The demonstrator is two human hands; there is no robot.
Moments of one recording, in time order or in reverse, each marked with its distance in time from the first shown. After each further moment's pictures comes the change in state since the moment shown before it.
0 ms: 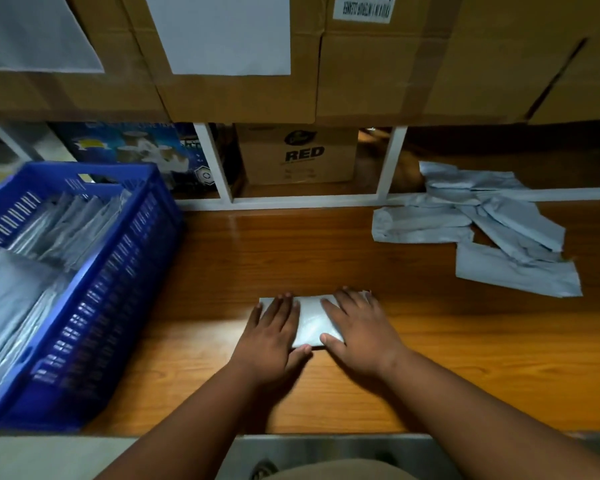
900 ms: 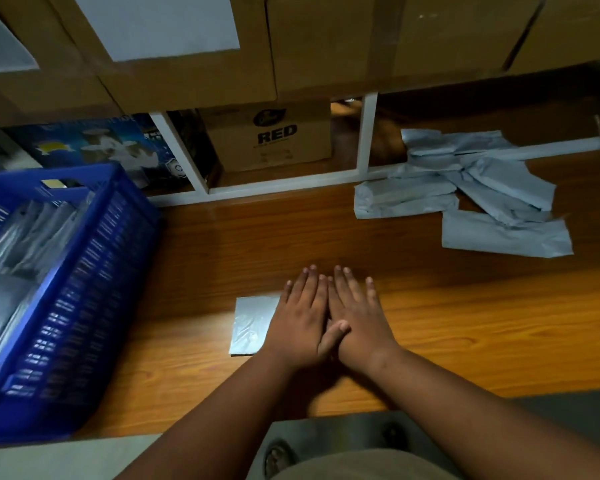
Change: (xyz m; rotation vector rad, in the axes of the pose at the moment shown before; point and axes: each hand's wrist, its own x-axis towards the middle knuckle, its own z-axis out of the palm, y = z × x) left_hand 0.037 0.082 -0.025 -0.106 0.110 0.089; right_hand -0.021 -0.003 0.022 0.043 0.030 0.146
